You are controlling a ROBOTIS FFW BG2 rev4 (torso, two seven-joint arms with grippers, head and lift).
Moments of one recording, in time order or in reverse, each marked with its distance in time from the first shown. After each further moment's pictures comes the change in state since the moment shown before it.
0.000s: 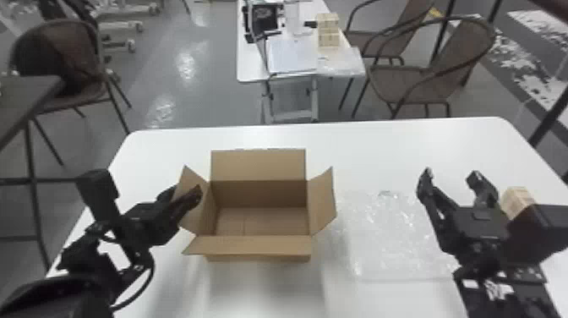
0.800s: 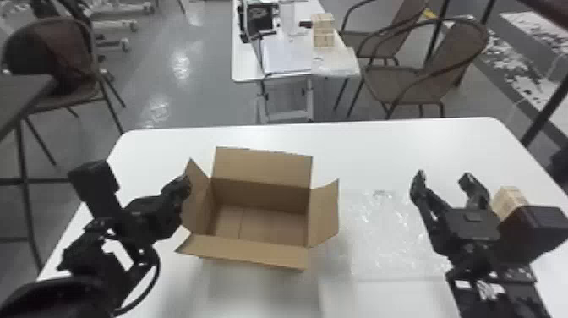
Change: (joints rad) left arm 0.059 -0.008 -0.077 -0.151 0.074 0.046 0.262; right arm 0.002 -0.001 0.001 0.007 -0.002 0.000 0.000
